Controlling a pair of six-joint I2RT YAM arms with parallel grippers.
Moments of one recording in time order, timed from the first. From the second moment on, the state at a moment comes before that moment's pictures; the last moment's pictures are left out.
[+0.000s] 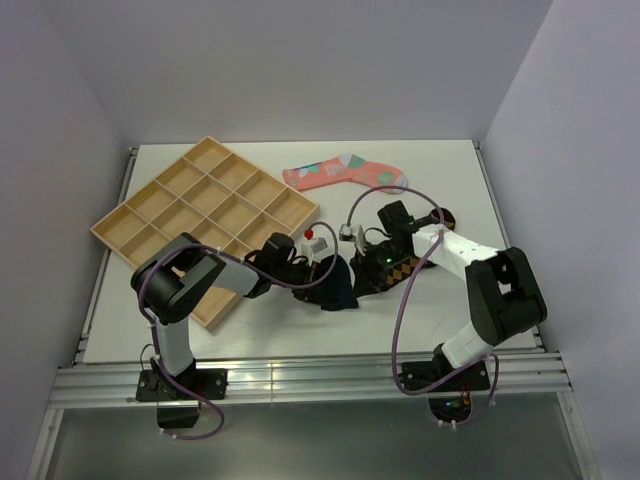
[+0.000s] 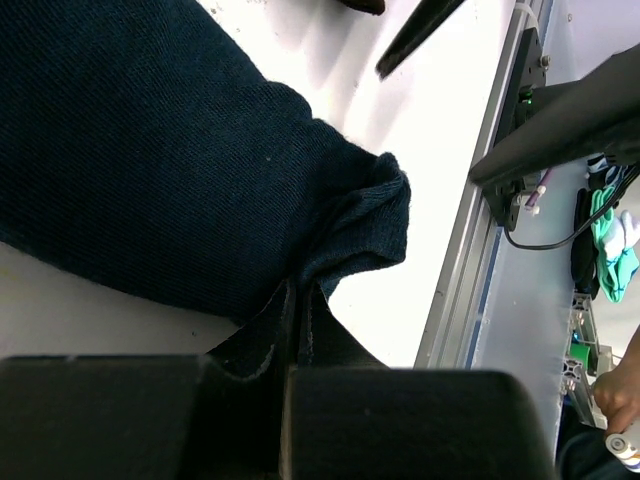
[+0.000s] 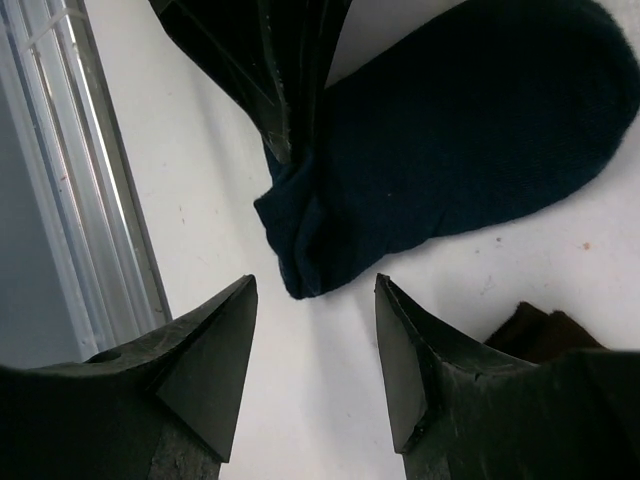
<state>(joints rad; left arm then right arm) -0.72 1.88 0.71 0.51 0.77 -0.49 0.37 1.55 0.89 -0.66 -0.81 -0.64</state>
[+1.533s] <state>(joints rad) -0.70 1.91 0.73 0.53 0.77 -0.58 0.50 1.70 0.95 -0.58 -0.67 -0.45</state>
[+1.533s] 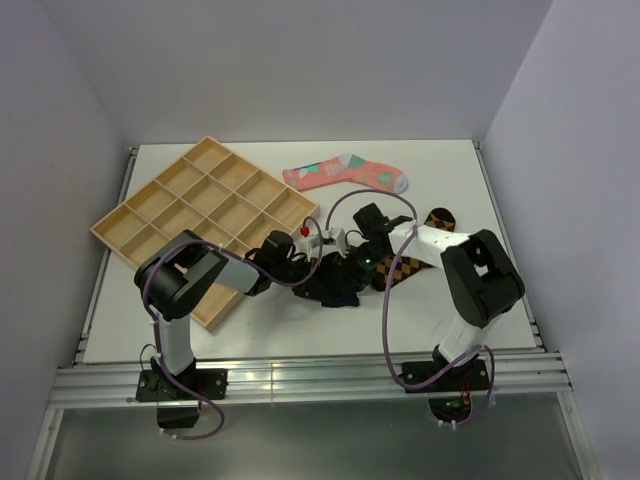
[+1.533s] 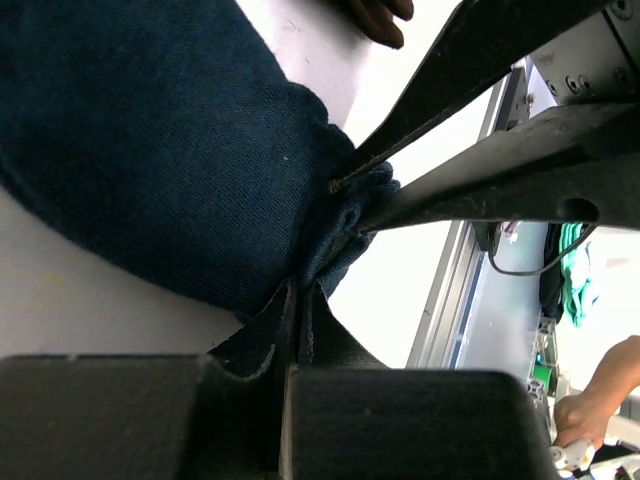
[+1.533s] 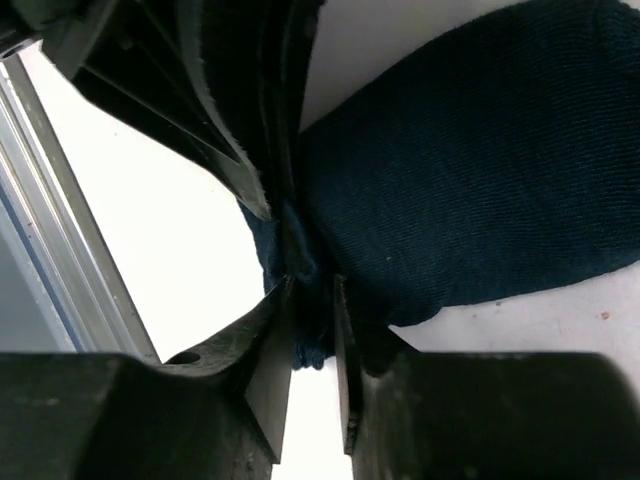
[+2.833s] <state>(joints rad) -0.96 1.61 0.59 0.60 0.12 -0.30 0.51 1.93 1.19 -0.82 -0.60 -0.45</state>
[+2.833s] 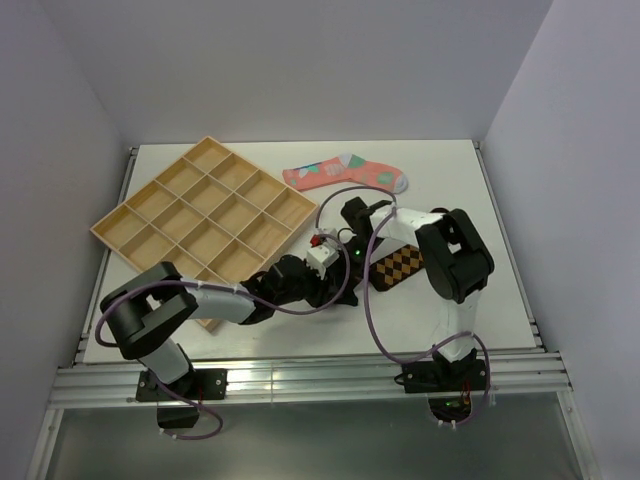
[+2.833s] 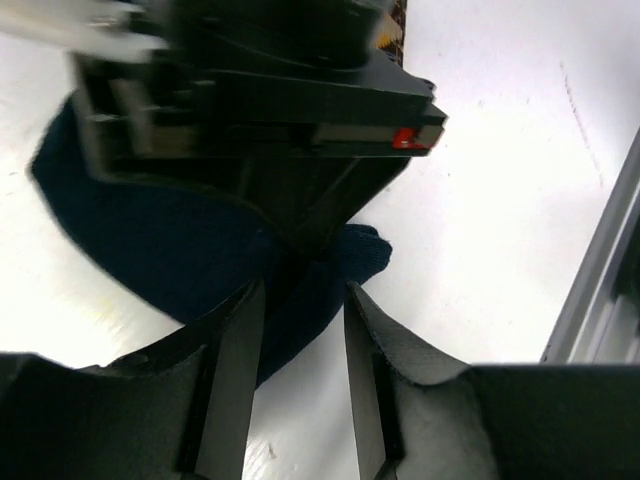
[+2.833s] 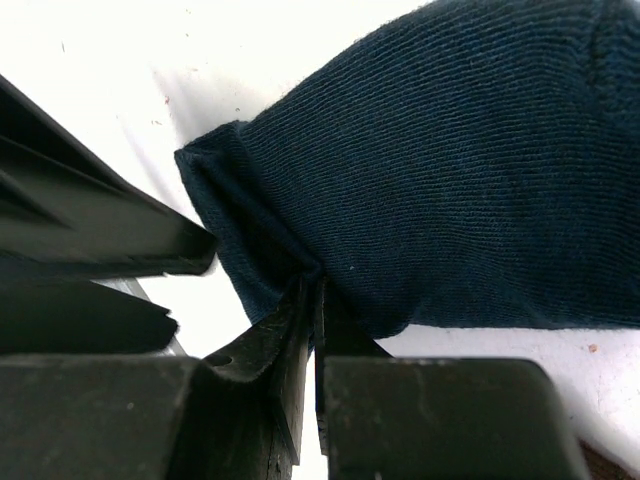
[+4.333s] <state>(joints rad) -0.98 1.68 0.60 0.68 0.19 -0.24 0.48 2.06 1.33 -1.06 -0.55 -0.49</state>
